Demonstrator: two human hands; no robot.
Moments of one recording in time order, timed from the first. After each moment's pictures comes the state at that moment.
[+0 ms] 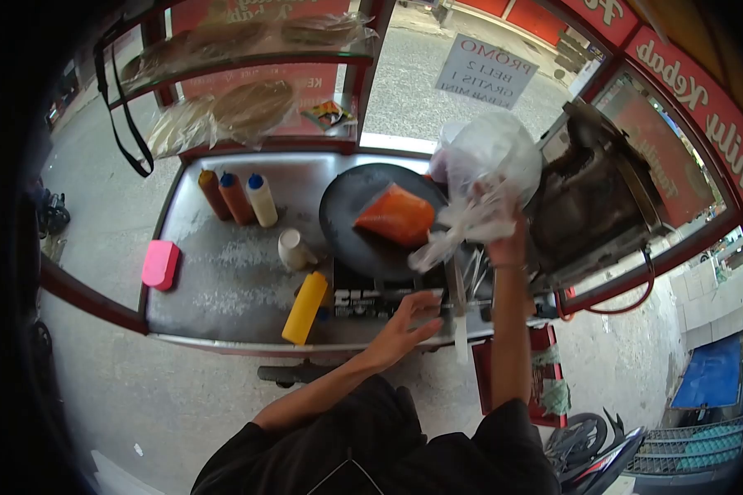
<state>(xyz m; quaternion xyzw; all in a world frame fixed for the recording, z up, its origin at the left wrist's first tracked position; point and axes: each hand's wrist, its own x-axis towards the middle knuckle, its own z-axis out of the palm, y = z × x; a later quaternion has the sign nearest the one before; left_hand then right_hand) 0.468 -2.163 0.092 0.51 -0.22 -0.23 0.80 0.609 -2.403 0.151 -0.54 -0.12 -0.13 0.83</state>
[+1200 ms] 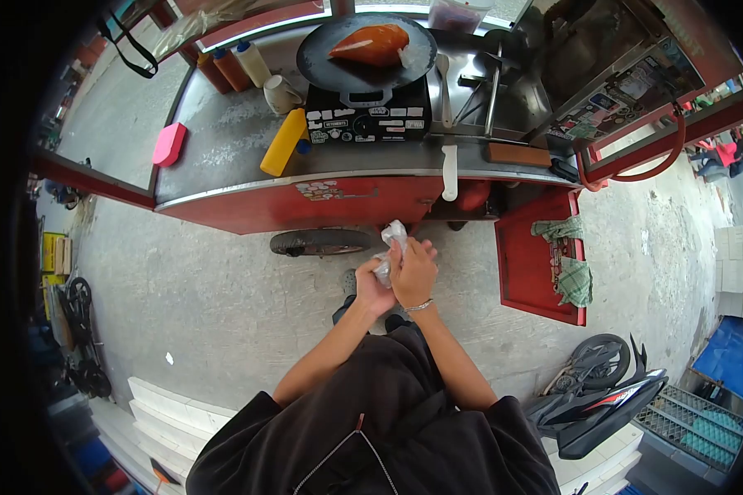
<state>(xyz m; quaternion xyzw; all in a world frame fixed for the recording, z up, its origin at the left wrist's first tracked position) 0.218 -2.209 -0.042 0.10 0.14 -0.34 0.92 0.219 -2.302 -0.022 -0.91 0.02 -0.16 0.39</state>
